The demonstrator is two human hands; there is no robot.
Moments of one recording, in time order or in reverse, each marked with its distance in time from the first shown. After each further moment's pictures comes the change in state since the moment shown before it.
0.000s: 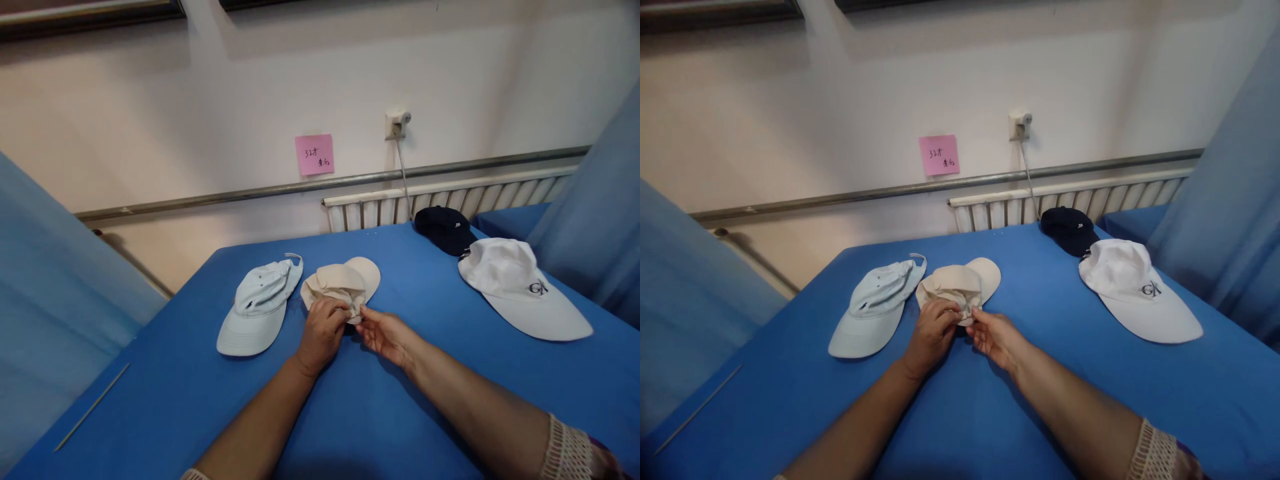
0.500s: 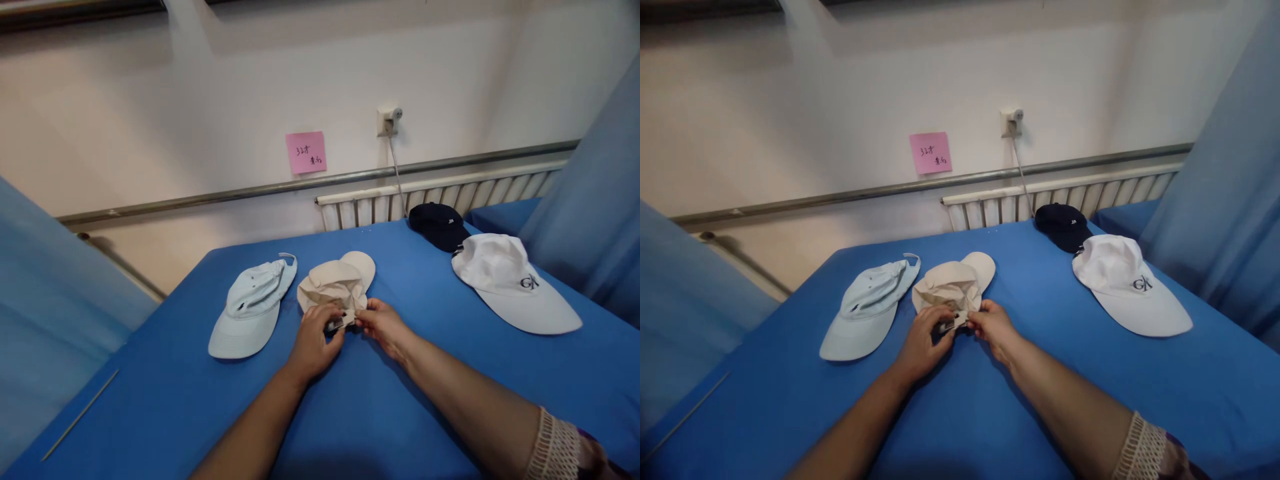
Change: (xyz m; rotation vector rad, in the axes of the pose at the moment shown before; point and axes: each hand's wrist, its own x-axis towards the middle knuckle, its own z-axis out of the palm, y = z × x) left_hand -0.007 0.014 -0.003 -0.160 -0.140 -0.320; right_hand 0.010 -0.004 -0.004 -0.261 0.126 -0.265
